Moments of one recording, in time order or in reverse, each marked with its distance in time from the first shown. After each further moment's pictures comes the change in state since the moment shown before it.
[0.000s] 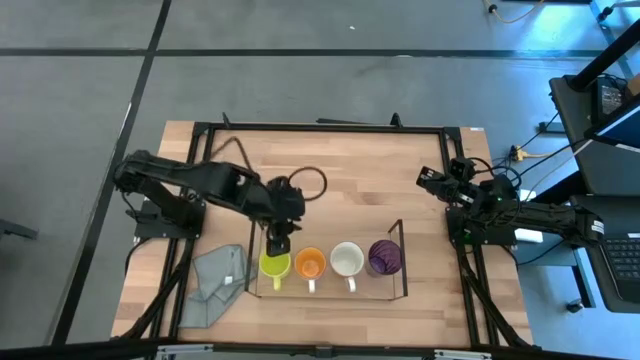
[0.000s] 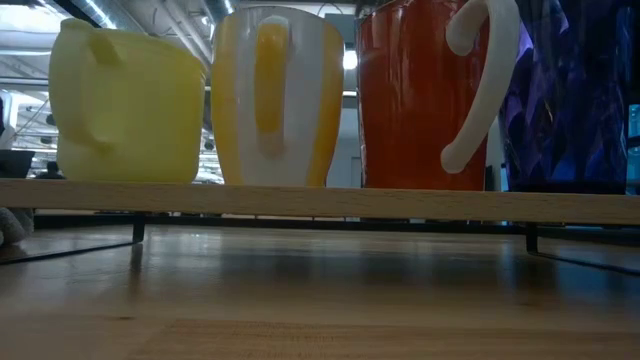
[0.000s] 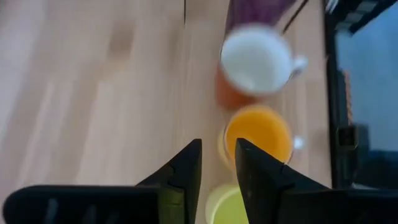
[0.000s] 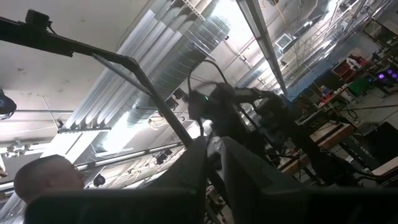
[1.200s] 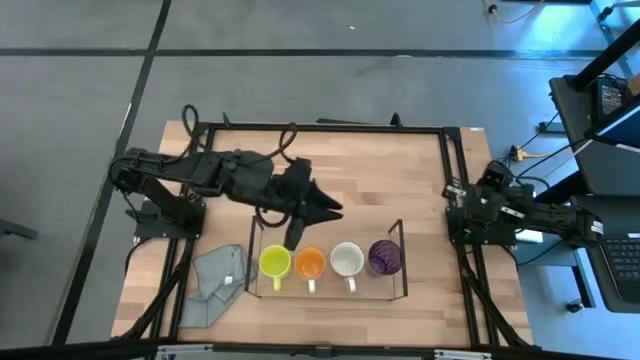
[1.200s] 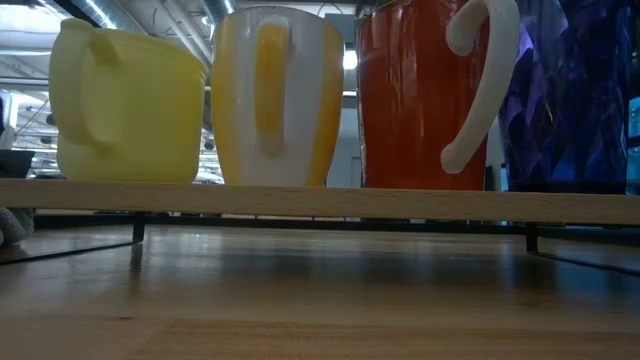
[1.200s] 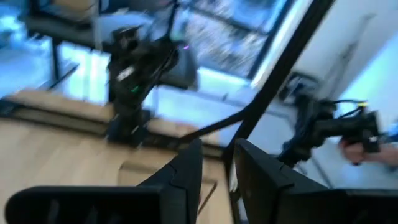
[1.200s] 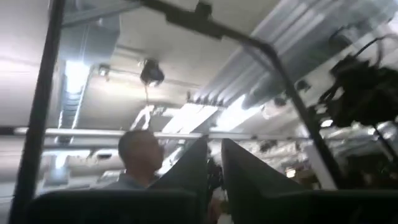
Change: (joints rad) left arm -0.003 0.002 0.157 0.573 0.001 -0.029; right arm 0.005 -0.021 0.014 0.513 -0.293 0.268
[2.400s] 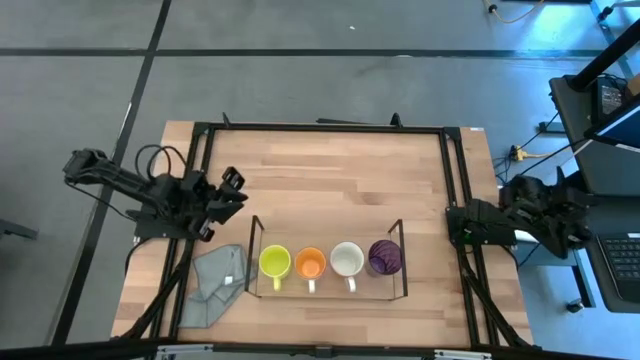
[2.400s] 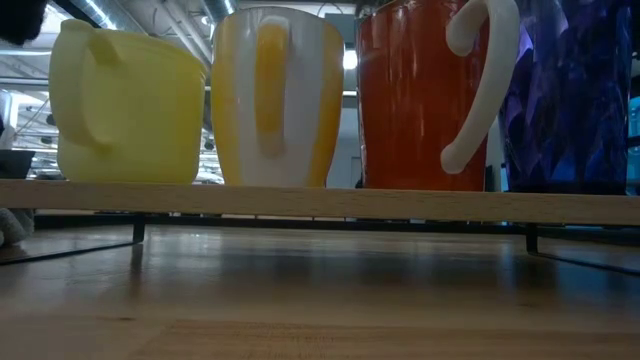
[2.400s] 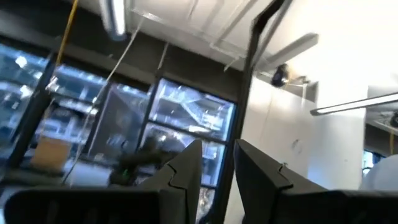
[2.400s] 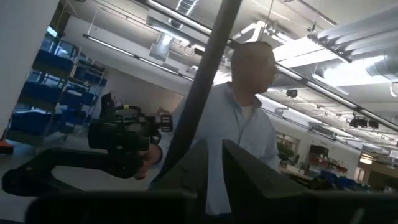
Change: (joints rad) left arm -0.034 -0.809 -1.560 1.609 0.008 0.178; right arm 0.085 -0.276 0.281 -0.003 -0.515 0.105
